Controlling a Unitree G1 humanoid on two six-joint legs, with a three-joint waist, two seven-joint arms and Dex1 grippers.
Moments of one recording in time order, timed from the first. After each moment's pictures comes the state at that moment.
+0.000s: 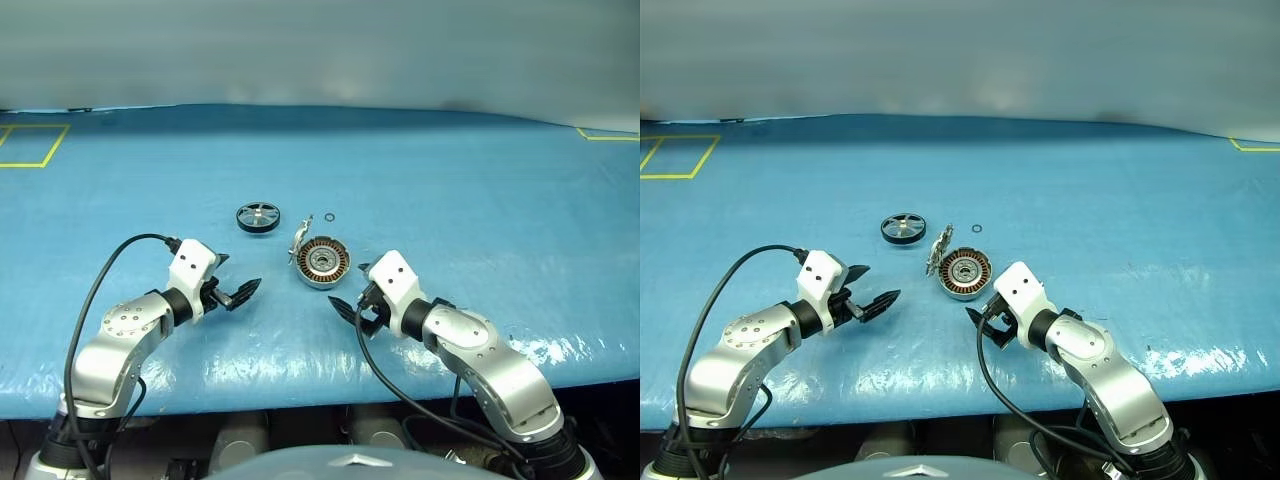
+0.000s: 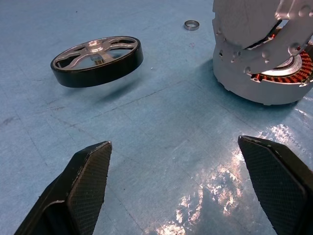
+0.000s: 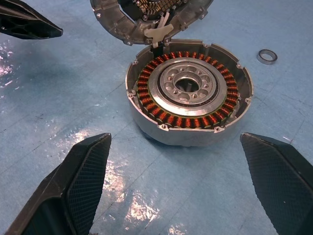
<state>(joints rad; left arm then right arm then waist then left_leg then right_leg) 0.02 0.55 0.02 -0.37 -0.32 0.60 -0.57 -0.02 -0.46 0.26 -0.64 0.21 0.82 0.41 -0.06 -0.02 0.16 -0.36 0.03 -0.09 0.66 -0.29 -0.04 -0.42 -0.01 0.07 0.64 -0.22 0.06</state>
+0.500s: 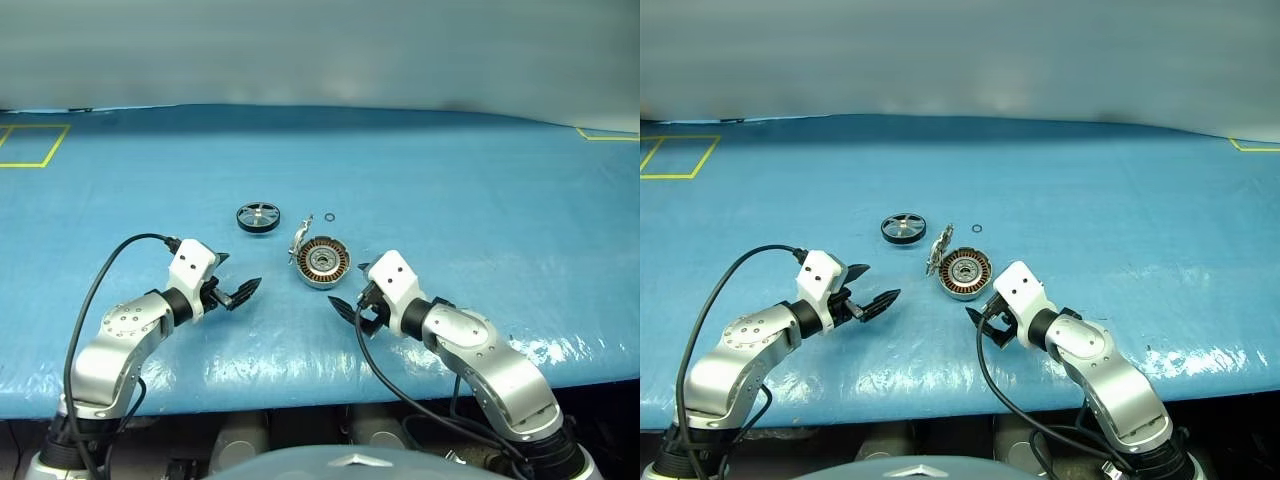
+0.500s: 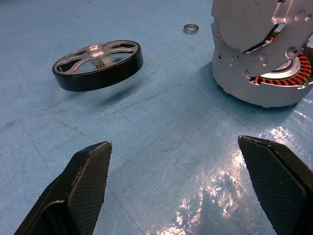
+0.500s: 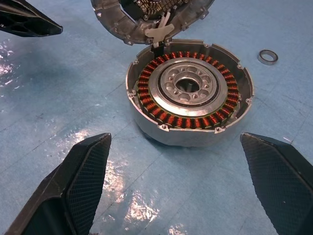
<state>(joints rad) 0.02 0.55 0.02 -0.37 -0.32 0.58 -0.57 -0.02 -0.46 0.26 -0.64 0.21 0.82 0.42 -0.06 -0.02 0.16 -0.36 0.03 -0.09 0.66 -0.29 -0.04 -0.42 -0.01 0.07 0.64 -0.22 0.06</state>
